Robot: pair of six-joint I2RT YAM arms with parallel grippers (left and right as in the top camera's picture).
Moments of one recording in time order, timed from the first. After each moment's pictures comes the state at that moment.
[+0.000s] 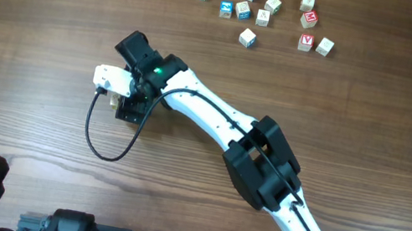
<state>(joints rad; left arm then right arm) -0.03 0.48 1.33 -1.42 -0.74 -0.99 0.89 2.45 2.07 -0.72 -0.31 -0.66</state>
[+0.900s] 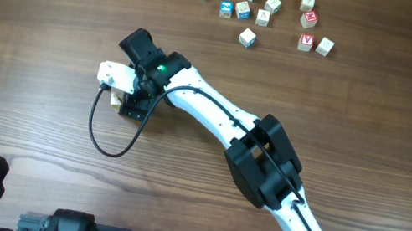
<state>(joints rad) -0.03 0.48 1.33 -1.42 -0.74 -0.99 0.88 2.45 2.07 -0.72 -0.29 -0.66</state>
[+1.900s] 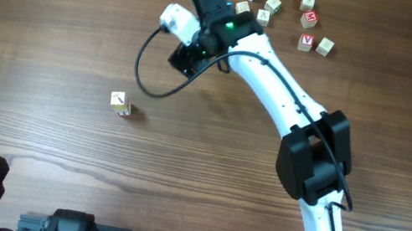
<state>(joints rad) -0.03 0.48 1.33 -1.42 -0.74 -0.99 0.62 2.29 2.07 -0.85 -0.22 -0.48</state>
